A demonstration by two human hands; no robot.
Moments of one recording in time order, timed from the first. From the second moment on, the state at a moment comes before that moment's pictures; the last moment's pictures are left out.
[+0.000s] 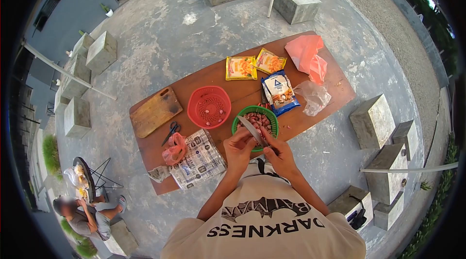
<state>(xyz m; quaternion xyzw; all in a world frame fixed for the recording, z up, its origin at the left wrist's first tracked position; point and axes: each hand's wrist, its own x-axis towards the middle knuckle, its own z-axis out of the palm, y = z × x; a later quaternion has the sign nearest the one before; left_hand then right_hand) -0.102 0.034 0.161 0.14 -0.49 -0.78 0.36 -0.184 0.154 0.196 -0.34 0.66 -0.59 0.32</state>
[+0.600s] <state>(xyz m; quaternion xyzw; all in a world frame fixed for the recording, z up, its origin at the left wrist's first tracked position) -0.105 0.038 0.172 0.16 -0.49 -0.78 0.36 -0.184 0.156 0.188 -0.24 0.50 -0.70 0.45</state>
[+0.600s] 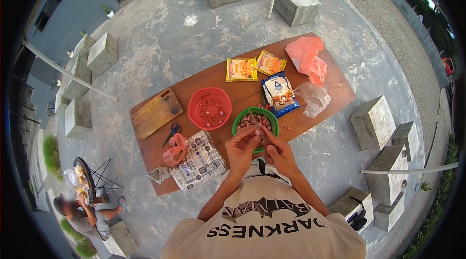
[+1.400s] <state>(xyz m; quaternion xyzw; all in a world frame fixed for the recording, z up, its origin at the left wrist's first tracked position) -0.106 0.045 0.168 0.16 -0.51 -0.75 0.39 -0.184 0.156 0.188 -0.29 0.59 -0.65 0.38</state>
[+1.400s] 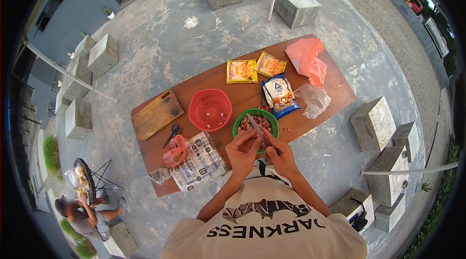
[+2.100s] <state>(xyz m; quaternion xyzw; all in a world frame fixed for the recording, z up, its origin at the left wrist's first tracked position) -0.109 0.034 0.153 0.14 -0.21 -0.94 0.24 -0.184 0.157 0.174 -0.12 0.44 -0.76 0.47</state>
